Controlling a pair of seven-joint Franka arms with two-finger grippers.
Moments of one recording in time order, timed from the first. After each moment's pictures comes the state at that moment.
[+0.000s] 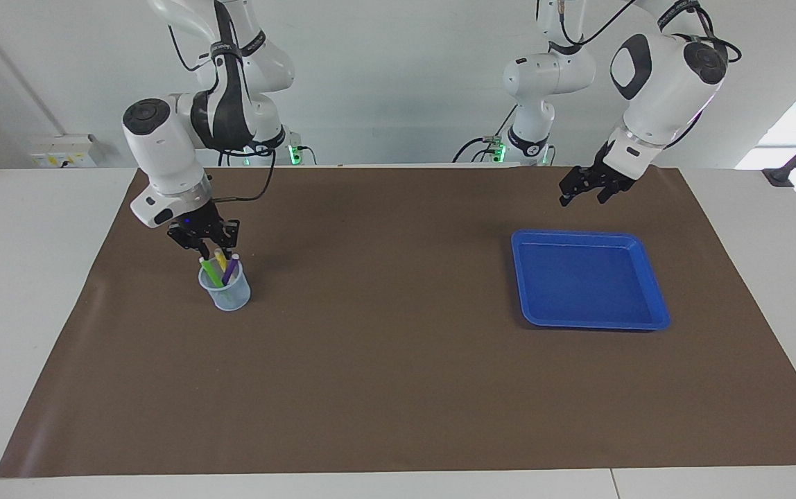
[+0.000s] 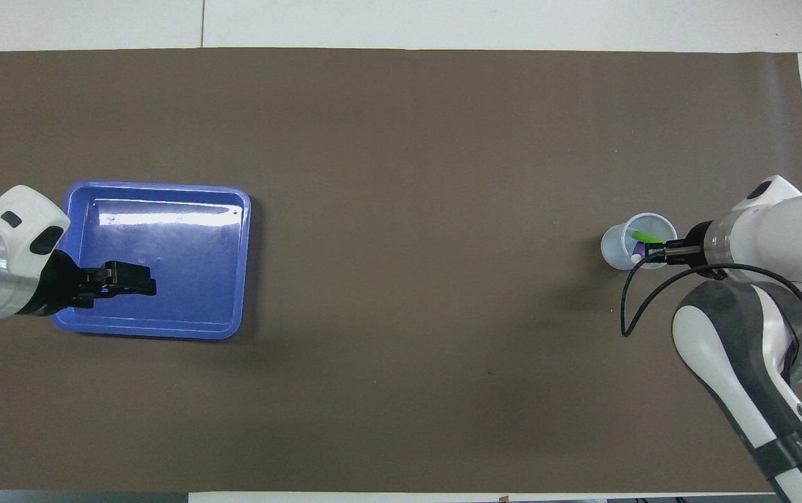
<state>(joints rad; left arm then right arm) 0.09 -0.24 -0.17 -2.14 -0.20 1.83 -0.12 0.06 -0.08 -0.06 -2.25 -0.01 2.24 -0.01</state>
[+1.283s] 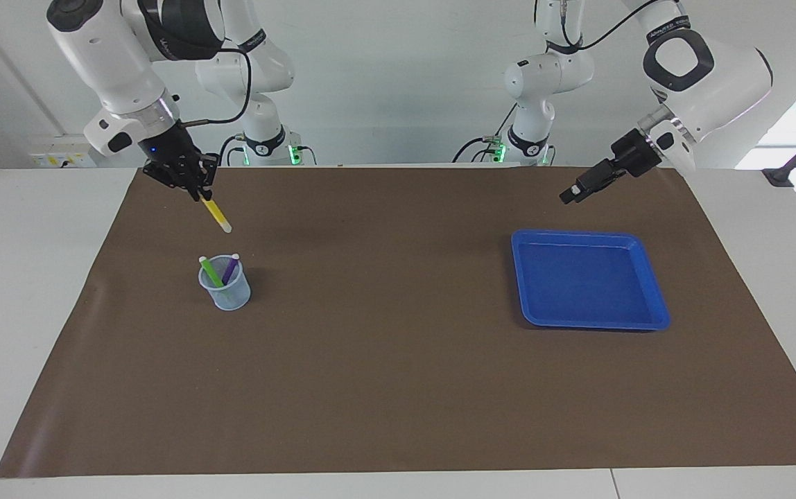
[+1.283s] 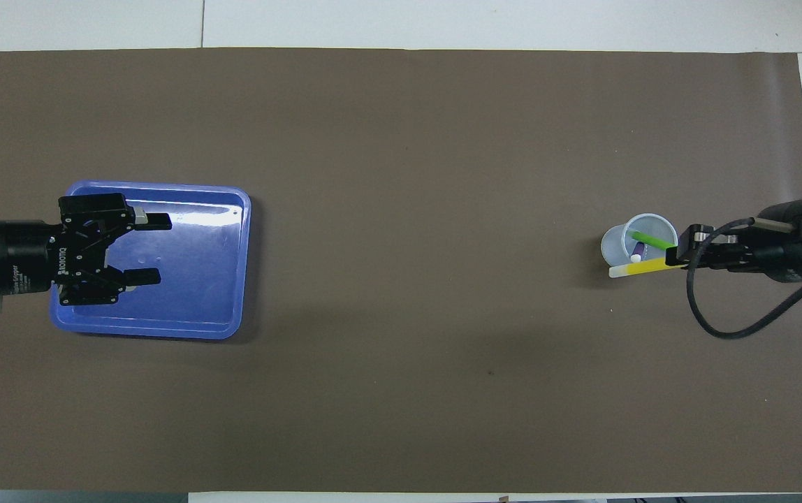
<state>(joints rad) 0.21 -0.22 -0.17 -2.15 -1.01 1.80 -0.30 0.09 -0.18 -0.05 -1.93 0.28 1.76 0.24</state>
